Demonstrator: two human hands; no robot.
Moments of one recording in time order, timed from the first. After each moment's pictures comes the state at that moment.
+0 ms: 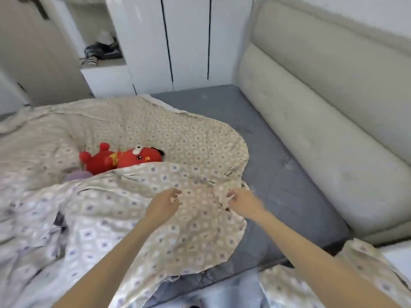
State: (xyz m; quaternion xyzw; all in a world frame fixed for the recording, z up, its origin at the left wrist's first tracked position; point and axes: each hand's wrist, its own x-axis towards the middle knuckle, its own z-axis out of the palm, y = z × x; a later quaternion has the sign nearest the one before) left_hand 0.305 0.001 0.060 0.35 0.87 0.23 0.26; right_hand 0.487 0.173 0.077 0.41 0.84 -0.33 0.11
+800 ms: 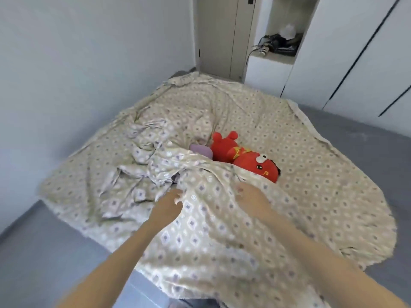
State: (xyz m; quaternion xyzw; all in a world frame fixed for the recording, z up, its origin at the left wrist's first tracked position) left_hand 0.174 -0.231 0.032 -0.03 0.92 0.33 0.19; right_hand 0.180 0.027 0.054 0.08 0.94 -0.29 0.17
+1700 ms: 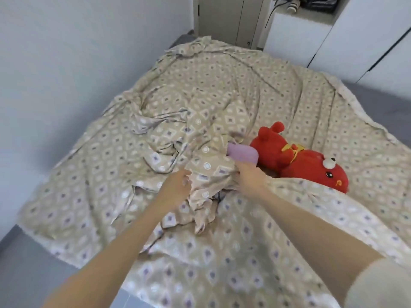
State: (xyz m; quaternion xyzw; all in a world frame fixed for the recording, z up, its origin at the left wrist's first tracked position) left_hand -0.069 -0.394 -0.061 0.00 0.90 0.38 0.22; right_hand -0.064 -0.168 -0.072 0.07 0.98 -0.15 0.11
